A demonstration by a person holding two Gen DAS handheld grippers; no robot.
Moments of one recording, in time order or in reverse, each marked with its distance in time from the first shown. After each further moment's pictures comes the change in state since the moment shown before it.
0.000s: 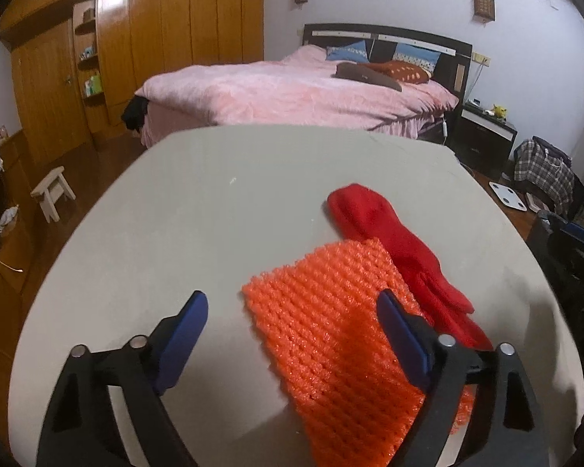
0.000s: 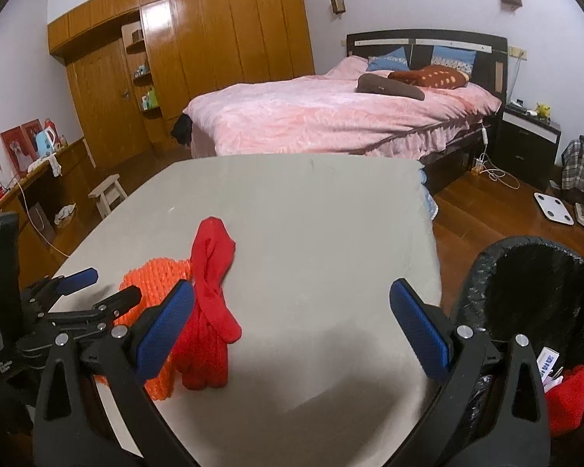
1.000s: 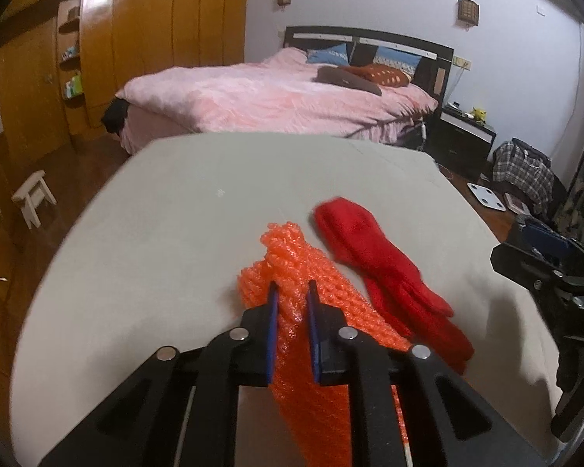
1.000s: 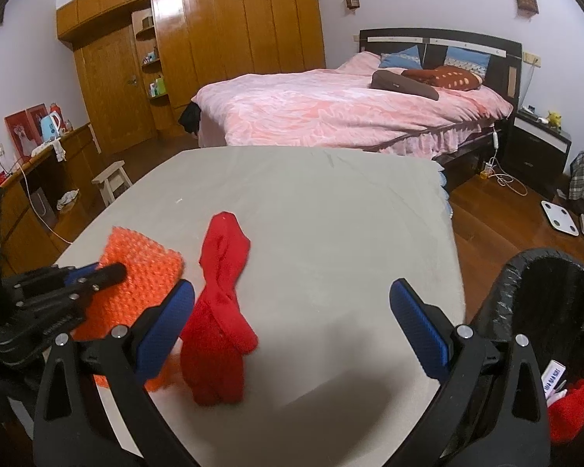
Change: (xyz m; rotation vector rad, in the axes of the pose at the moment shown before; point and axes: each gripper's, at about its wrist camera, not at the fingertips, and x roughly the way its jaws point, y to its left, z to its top) left arm -0.012 0.009 0.012 0.013 -0.025 -0.073; right arm 0.024 0.015 0.007 -0.038 0.027 0.020
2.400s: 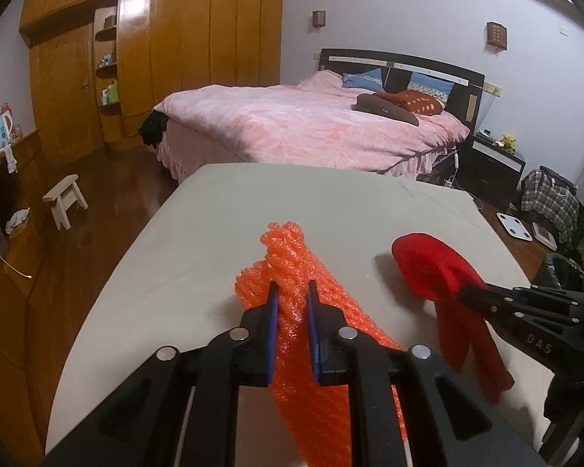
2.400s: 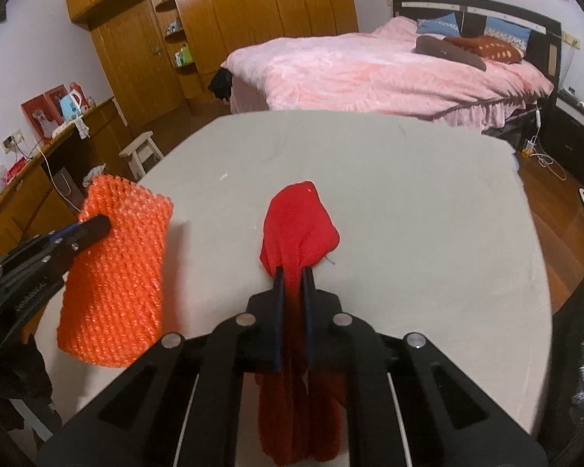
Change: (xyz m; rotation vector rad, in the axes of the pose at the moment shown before) left arm -0.017 0.044 0.016 -0.058 -0.080 0.100; right arm 0.043 0.049 0.013 -0.013 0.139 0.126
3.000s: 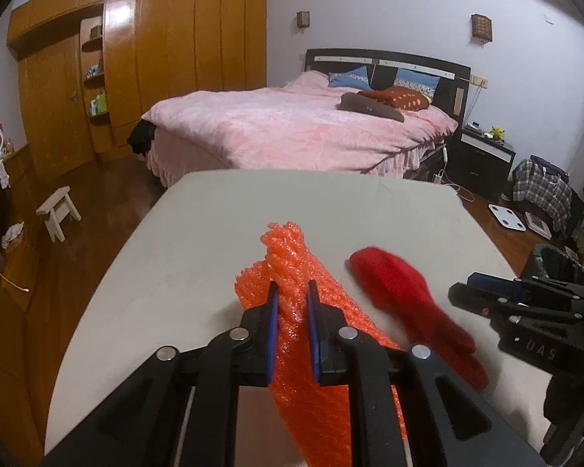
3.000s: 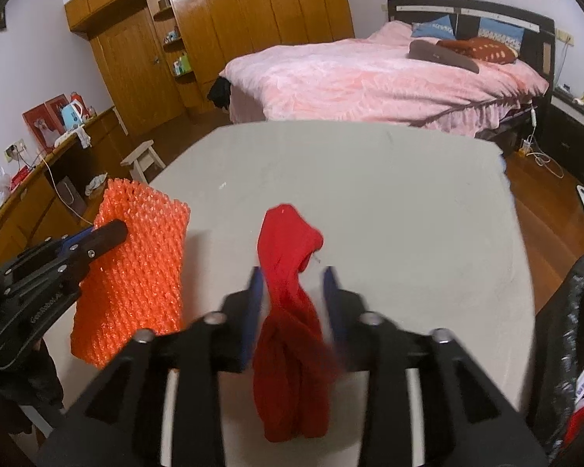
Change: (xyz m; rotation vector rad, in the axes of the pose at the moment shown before) left arm -0.003 -0.024 0.003 0.044 0.004 -0.018; right arm -0.013 -0.010 0.001 0.012 -0.009 0.004
